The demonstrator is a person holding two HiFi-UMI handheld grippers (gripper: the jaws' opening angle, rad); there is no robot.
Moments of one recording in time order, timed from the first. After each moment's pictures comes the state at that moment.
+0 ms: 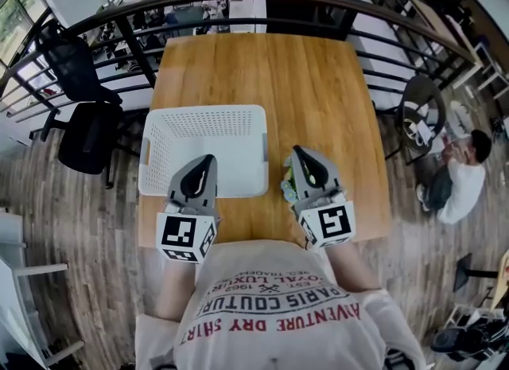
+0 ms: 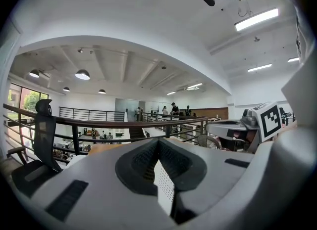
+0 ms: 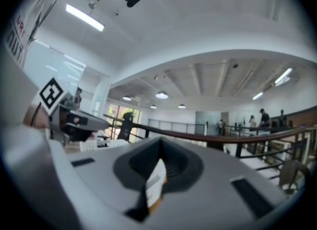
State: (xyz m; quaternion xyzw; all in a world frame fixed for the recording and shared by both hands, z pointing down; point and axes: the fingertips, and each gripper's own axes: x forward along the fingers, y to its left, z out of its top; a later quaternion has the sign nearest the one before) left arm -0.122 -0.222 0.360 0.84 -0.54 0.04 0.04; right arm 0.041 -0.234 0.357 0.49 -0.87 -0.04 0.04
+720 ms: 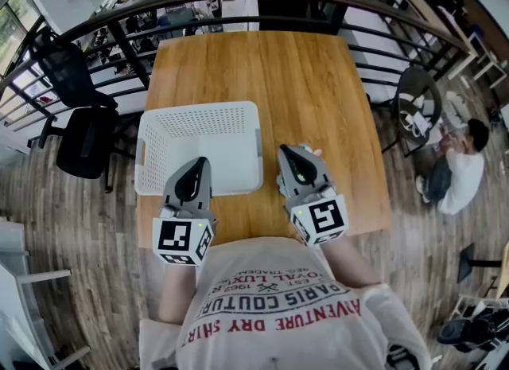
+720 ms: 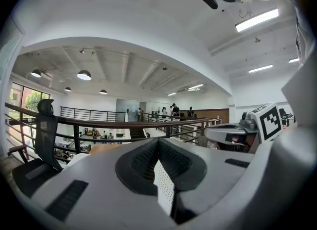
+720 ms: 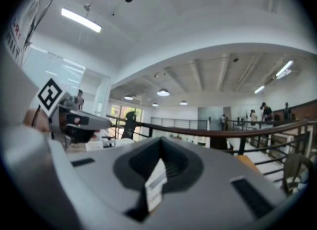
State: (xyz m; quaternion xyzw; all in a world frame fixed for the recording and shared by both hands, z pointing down) left arm -0.122 -0.210 0.357 0.84 -0.54 0.04 0.05; right arm 0.031 -0.226 0.365 0.47 -0.88 -0.02 0.04
